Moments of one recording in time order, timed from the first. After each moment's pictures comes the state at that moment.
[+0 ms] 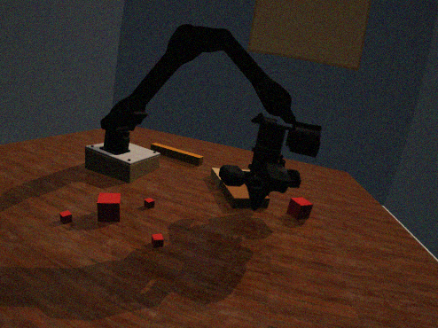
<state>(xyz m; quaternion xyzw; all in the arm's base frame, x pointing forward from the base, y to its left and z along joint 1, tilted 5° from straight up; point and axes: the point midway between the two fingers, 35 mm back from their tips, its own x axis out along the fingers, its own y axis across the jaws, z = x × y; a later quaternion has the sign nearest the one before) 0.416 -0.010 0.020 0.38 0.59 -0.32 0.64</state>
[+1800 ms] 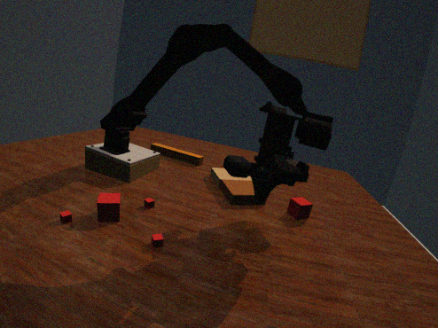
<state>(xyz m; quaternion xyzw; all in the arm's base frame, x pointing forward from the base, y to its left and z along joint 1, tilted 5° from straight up) 0.422 -0.029 0.048 0.37 0.60 -0.32 0.63</state>
